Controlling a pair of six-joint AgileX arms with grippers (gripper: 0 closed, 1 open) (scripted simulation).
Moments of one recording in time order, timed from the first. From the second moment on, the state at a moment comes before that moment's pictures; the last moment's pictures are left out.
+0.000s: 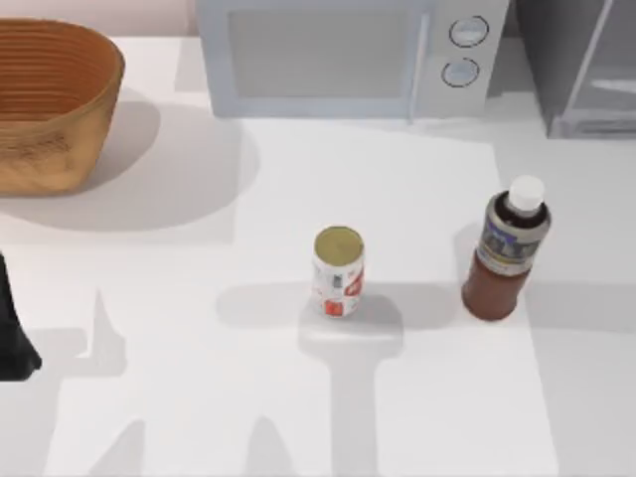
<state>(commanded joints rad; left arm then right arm) 0.00 0.00 0.00 0.00 0.00 0.00 -1.76 1.81 1.33 -1.41 -0.94 -1.97</state>
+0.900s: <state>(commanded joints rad) 0.00 0.00 0.00 0.00 0.00 0.00 -1.06 1.83 1.30 -0.45 -0.78 -0.79</state>
